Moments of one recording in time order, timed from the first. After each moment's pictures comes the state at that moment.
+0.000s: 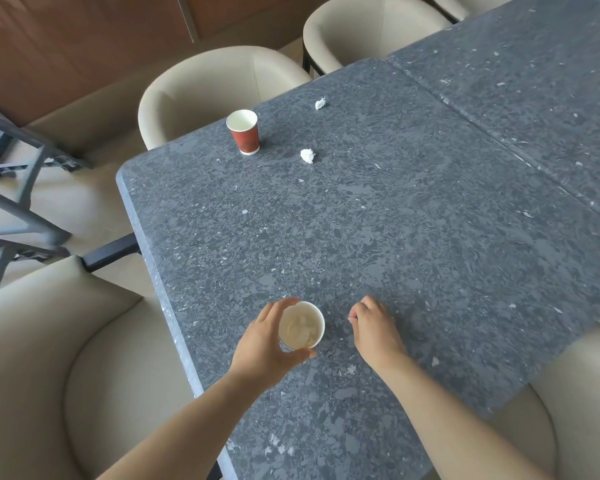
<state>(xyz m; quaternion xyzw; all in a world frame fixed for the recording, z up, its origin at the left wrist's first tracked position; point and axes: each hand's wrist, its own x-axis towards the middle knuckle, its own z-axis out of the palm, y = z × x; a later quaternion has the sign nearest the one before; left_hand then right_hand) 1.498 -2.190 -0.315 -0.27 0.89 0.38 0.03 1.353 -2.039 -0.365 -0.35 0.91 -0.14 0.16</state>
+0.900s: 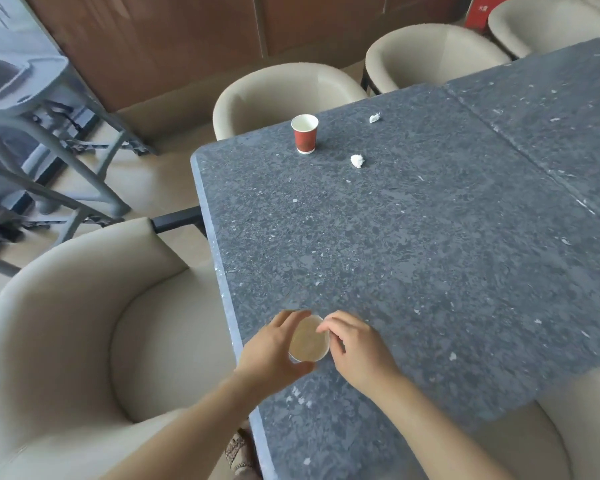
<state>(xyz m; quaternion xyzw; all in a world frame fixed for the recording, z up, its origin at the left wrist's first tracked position) 1.579 -2.160 -0.285 -0.27 0.91 0.30 0.04 1.451 -2.041 -0.289 -0.52 0.78 -0.32 0.15</state>
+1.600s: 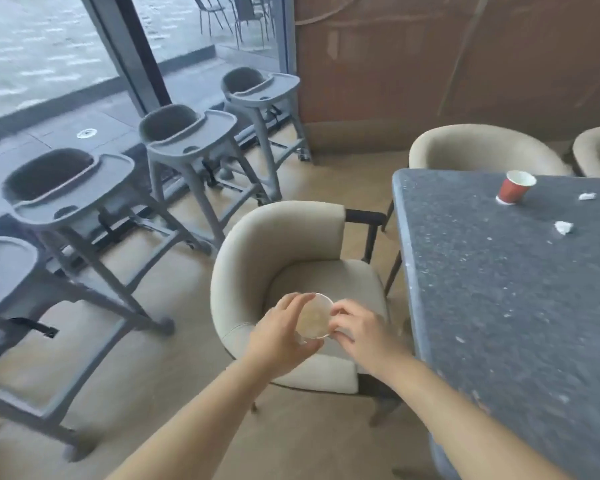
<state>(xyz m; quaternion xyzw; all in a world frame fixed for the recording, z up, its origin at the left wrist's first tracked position) 1.922 -2.213 -0.228 -0.46 0.83 0.26 -0.17 1.745 -2.166 -0.219 -0.76 0.58 -0.25 0.15</state>
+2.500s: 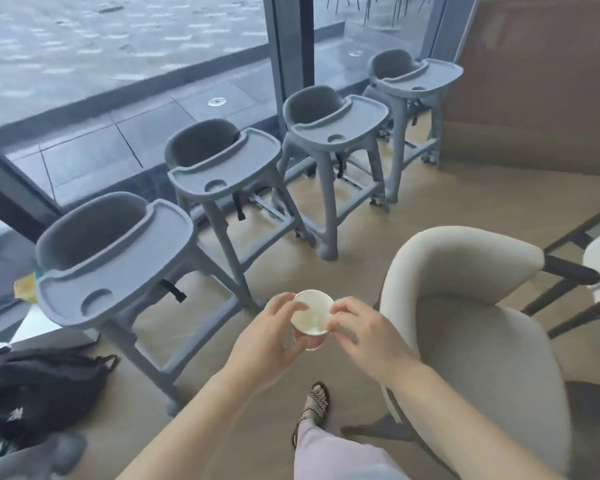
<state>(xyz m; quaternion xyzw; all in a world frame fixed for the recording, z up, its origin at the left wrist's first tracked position) 2.259 -2.338 -0.224 -0.60 0.74 0.22 -0.19 2.068 -2.359 -0.237 -0.83 0.44 -0.27 0.21</state>
